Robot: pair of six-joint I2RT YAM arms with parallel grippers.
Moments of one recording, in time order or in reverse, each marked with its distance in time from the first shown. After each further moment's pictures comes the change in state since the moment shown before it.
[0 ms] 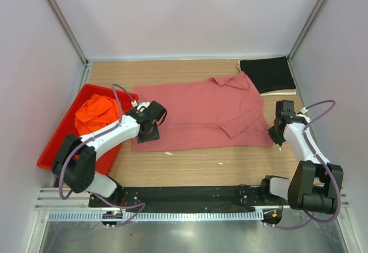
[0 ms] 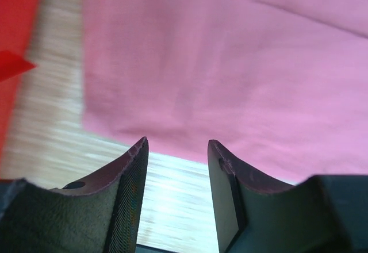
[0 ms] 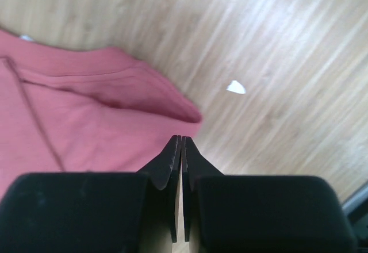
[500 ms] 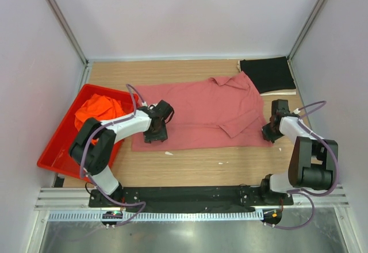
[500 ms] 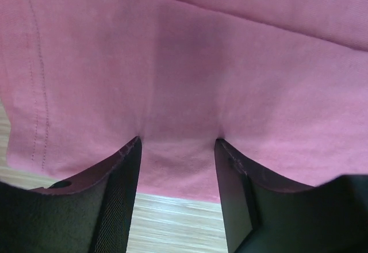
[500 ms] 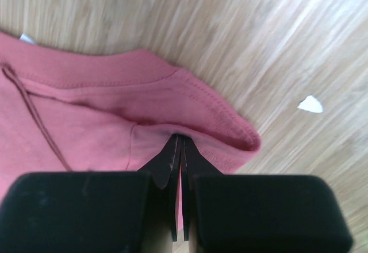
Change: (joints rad) left arm 0.000 0.185 0.056 0.129 0.138 0.044; right arm 0.000 0.198 -0.003 0.196 -0.154 0.057
